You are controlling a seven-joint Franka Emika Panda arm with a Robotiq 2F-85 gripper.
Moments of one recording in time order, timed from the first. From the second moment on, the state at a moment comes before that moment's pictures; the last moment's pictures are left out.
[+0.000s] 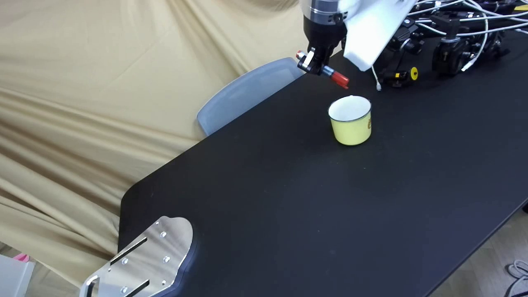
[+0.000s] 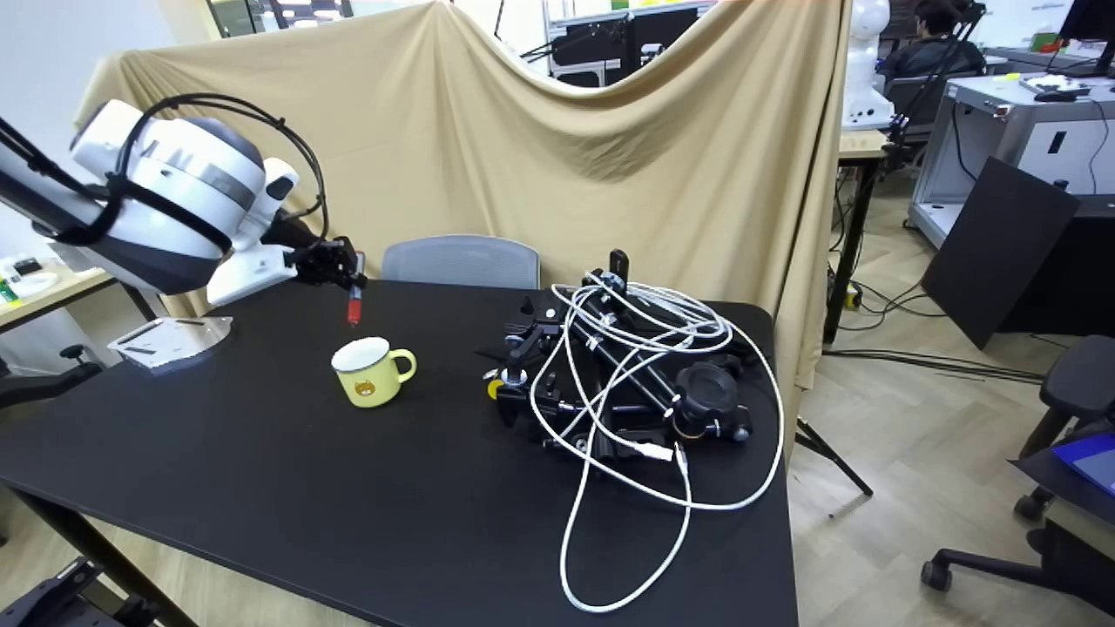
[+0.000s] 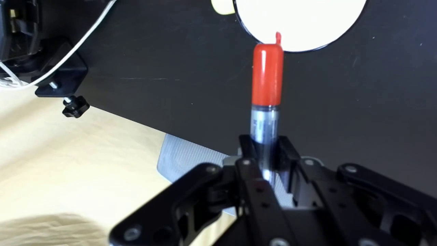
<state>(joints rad) 0.21 0.20 -0.02 -2.26 -1.29 2.92 1.10</state>
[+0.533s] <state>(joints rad) 0.25 0.28 -0.02 -2.21 -1.68 2.89 1.48</state>
